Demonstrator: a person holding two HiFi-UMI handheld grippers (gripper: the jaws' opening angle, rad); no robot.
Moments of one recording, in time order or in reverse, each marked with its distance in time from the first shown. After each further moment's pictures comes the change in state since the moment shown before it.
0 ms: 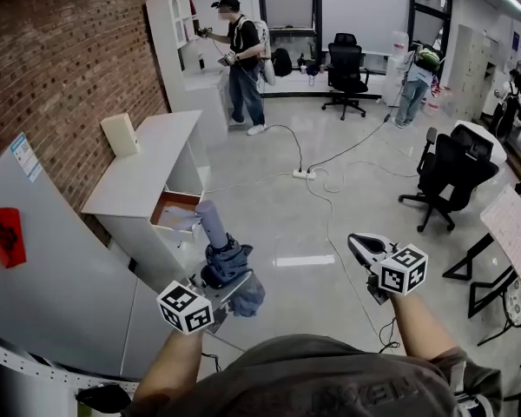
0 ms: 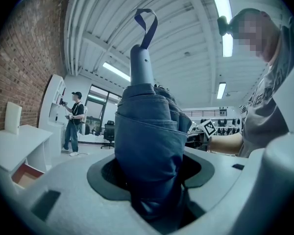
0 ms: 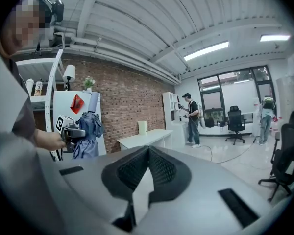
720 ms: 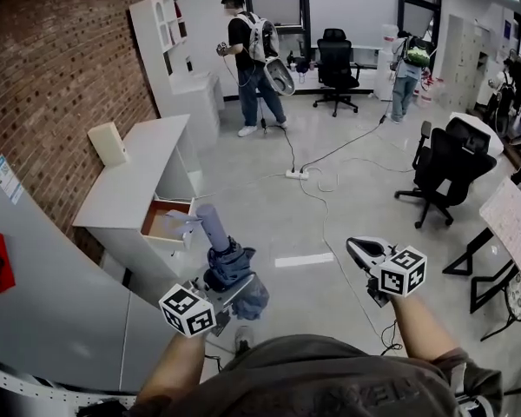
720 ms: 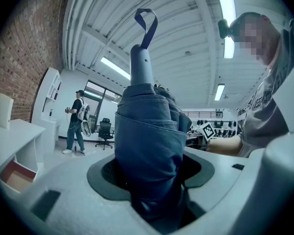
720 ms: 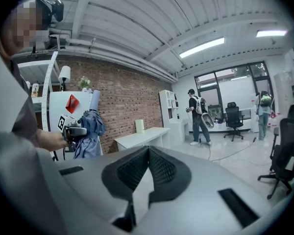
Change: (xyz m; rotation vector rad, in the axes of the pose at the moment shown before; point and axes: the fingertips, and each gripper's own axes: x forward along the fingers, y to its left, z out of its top) left arm 0.065 0.006 -0.007 -0.020 0.011 -0.053; right arm 0.002 -0.054 -0.017 0.035 0.013 -0.007
